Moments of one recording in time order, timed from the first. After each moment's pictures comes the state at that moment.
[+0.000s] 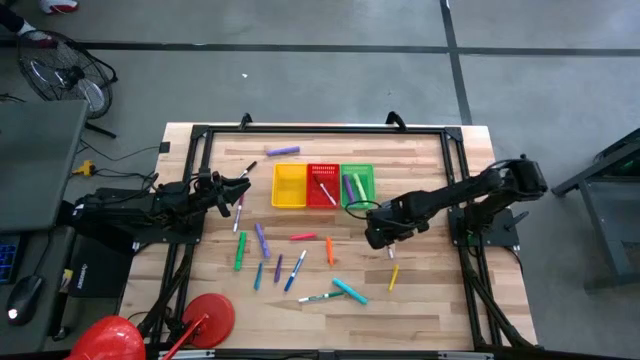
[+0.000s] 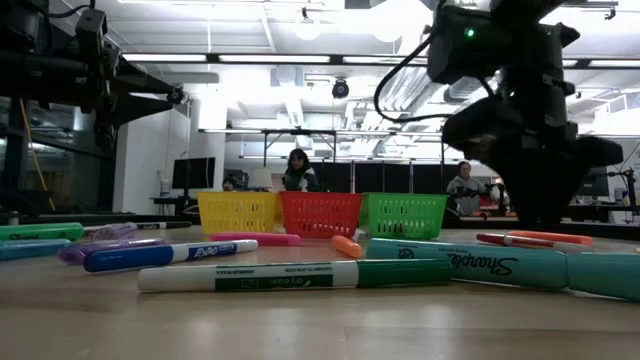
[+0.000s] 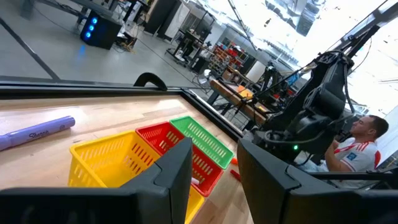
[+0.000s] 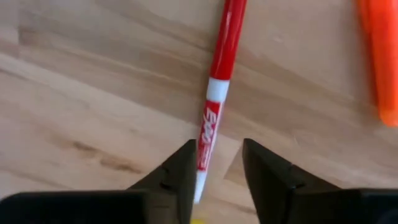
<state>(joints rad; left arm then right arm) -0.01 0.01 0.03 0.04 -0.45 -0.58 0.11 1.57 0.85 -0.75 -0.09 1.35</state>
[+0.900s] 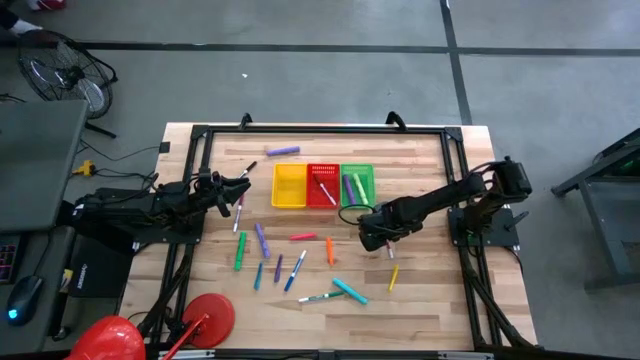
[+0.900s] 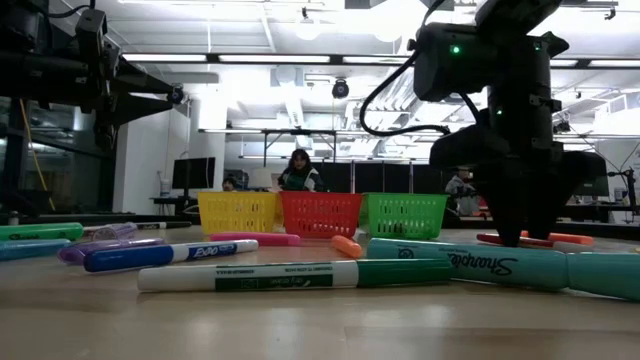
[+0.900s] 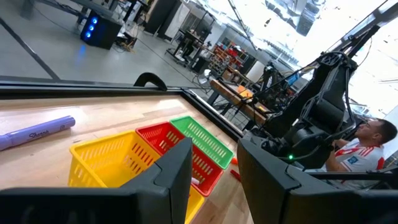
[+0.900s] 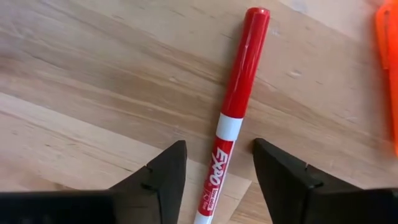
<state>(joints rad) -0.01 0.01 0.03 0.04 -0.45 -0.58 0.12 1.73 0.87 -0.69 0.02 1.32</state>
